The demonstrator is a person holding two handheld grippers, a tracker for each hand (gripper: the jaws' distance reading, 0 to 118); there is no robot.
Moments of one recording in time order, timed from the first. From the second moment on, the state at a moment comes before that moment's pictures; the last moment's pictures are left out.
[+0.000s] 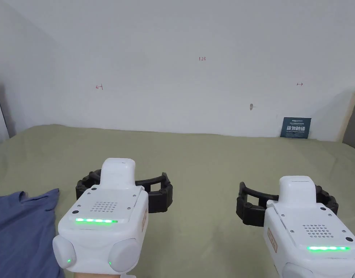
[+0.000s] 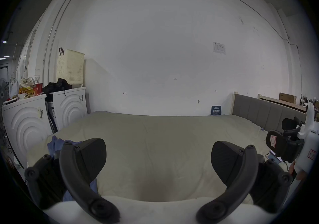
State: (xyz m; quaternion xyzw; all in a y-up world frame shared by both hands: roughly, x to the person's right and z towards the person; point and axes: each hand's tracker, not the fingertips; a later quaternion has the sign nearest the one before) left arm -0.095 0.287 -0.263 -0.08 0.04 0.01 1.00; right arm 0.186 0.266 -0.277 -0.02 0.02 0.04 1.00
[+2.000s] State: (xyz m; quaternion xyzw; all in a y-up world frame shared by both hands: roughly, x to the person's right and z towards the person) left arm -0.232 0.297 -0.208 -0.12 0.23 0.00 0.97; right arm 0.043 0.270 -0.323 -0.05 0.17 0.02 0.98
